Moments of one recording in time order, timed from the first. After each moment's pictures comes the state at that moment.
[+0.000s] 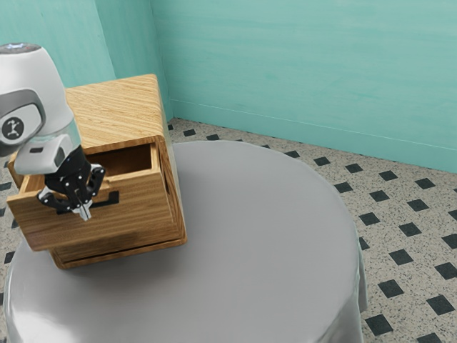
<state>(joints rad) 0.11 -0.61 -0.11 -2.43 -0.04 1.84 1.92</state>
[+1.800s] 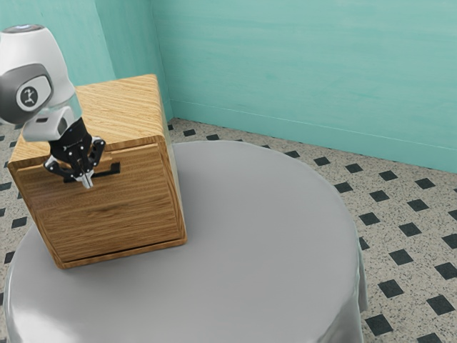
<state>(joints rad) 0.12 -0.35 0.03 -2.23 0.01 1.91 2.06</state>
